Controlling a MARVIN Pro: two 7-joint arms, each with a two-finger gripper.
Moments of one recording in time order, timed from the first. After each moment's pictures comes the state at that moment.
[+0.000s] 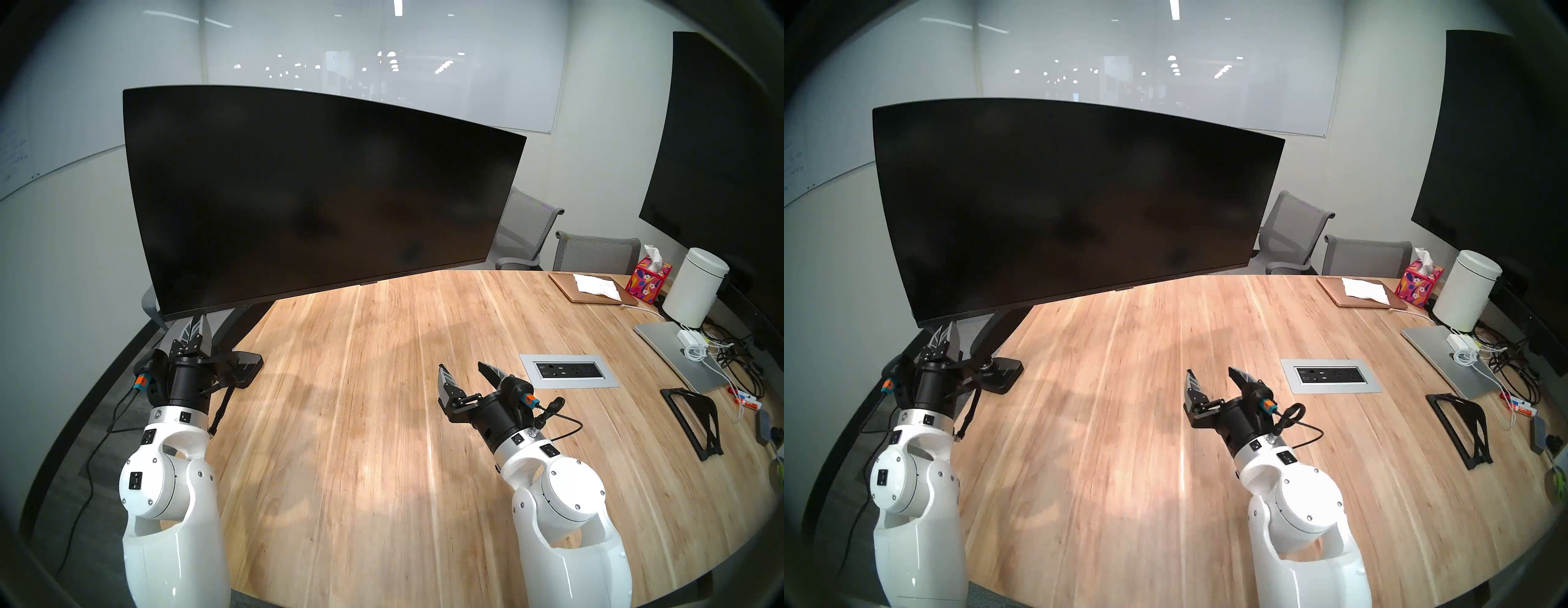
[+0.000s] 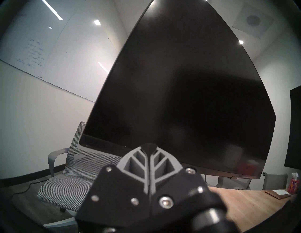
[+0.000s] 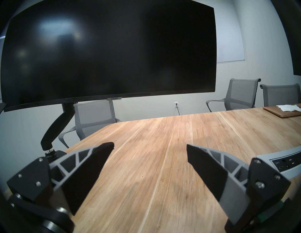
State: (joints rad) left arm 1.90 -1.69 -1.92 -2.09 -0.33 -0.09 -0.20; right arm -1.97 -1.58 1.53 -2.05 0.11 0.13 0.27
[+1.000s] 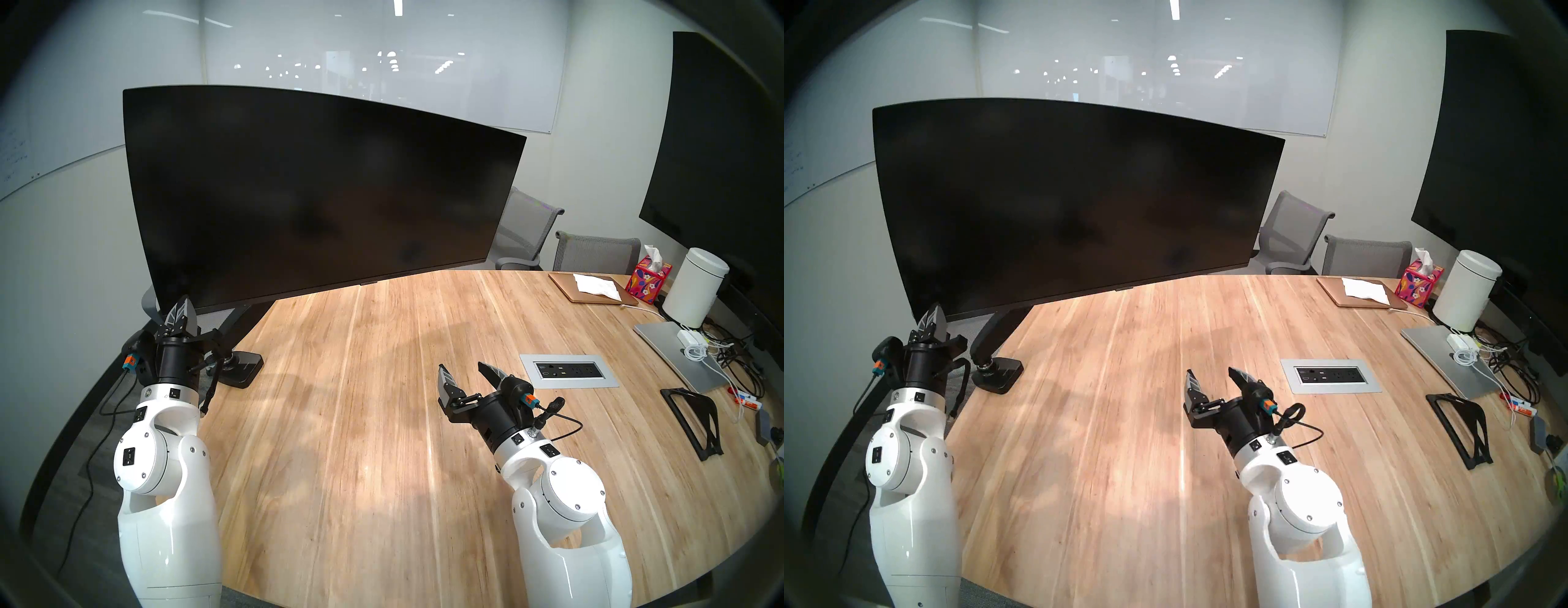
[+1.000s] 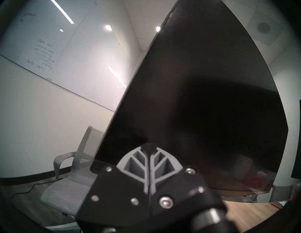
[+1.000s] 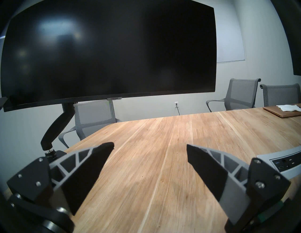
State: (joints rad) left arm 1.80 -1.65 -1.95 -2.06 -0.37 -0.05 -0.14; right arm -1.97 -1.58 1.53 -2.05 0.11 0.13 0.27
